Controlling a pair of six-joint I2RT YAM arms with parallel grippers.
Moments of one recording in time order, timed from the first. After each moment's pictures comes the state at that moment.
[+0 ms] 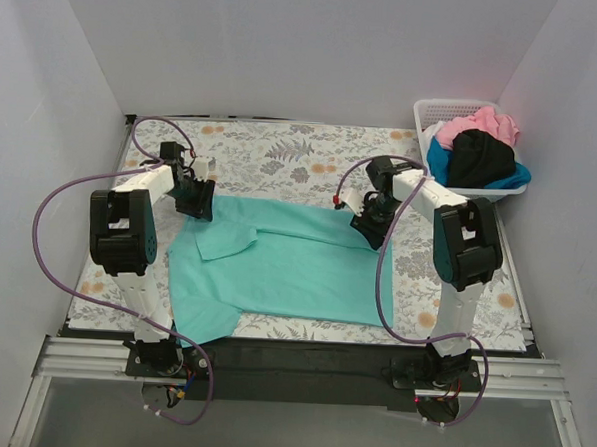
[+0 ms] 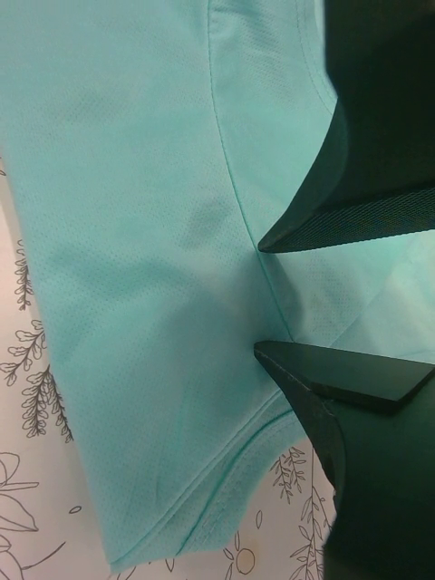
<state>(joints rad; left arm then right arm) 0.06 1.94 1.32 -0.62 0.33 0.27 0.36 1.97 1.46 -1.00 -0.27 -0.87</state>
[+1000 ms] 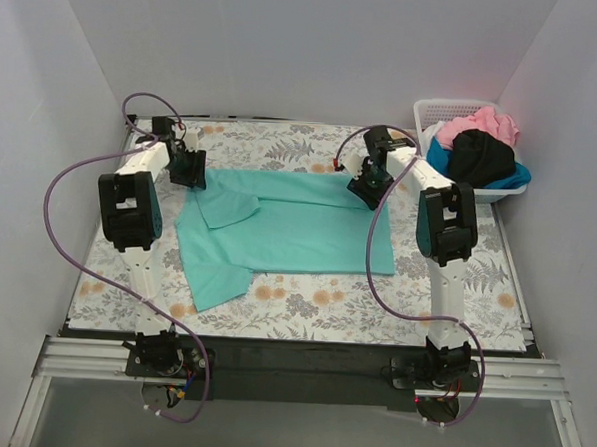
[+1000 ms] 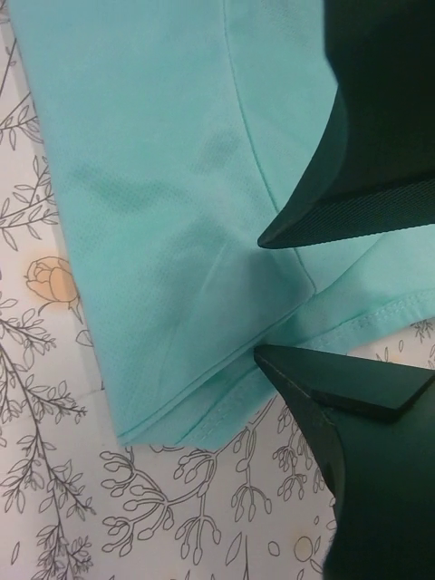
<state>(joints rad) 0.12 2.23 1.76 -0.64 0.32 0.23 0.32 2.25 1.86 -0.92 -0.09 -0.79</state>
